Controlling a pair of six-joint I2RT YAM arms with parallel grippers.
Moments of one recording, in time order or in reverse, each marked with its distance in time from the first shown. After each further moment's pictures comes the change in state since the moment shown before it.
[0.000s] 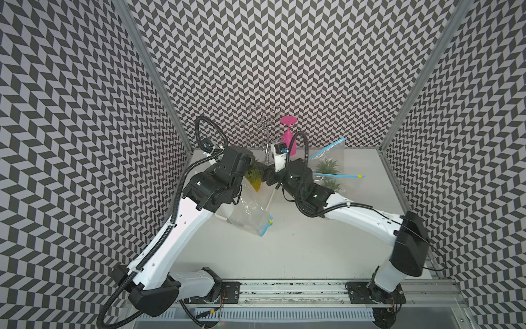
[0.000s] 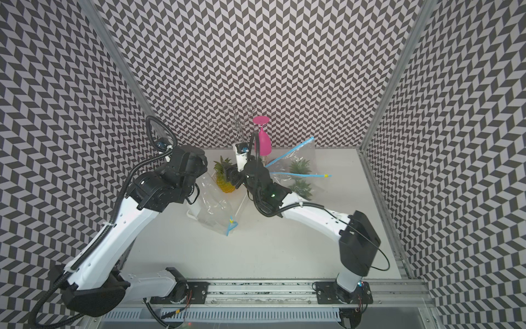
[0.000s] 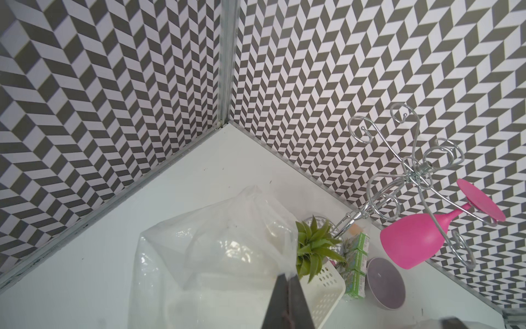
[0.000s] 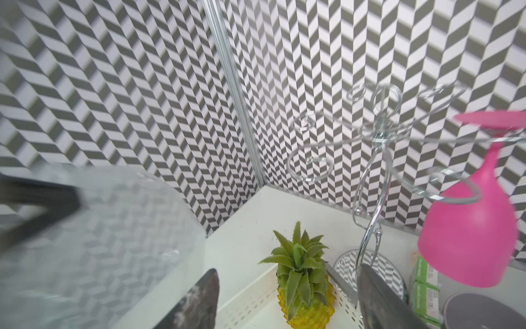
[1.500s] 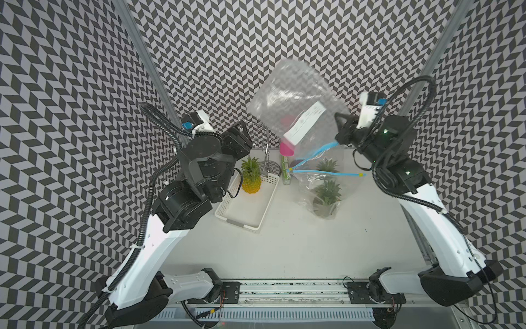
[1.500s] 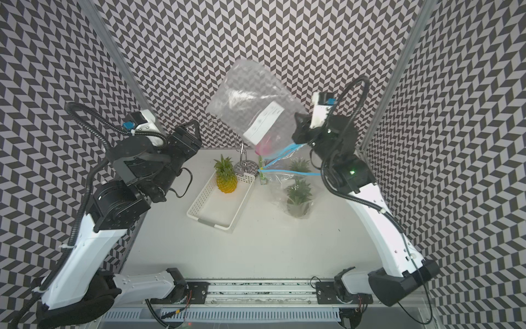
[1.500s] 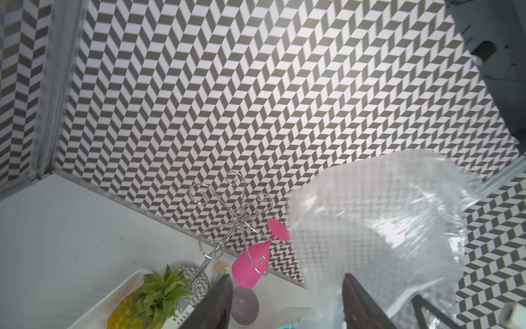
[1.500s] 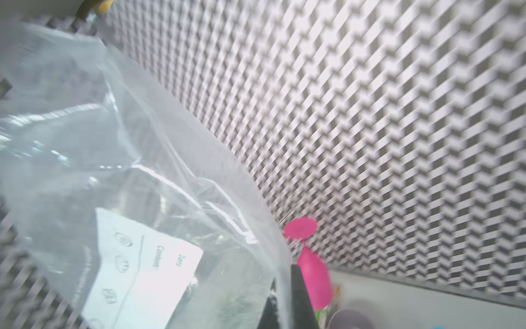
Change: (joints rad) left arm -0.175 -0.085 0.175 0.433 0.125 0.217; right arm -0.548 -0.243 0.378 -0.513 -0.256 0.148
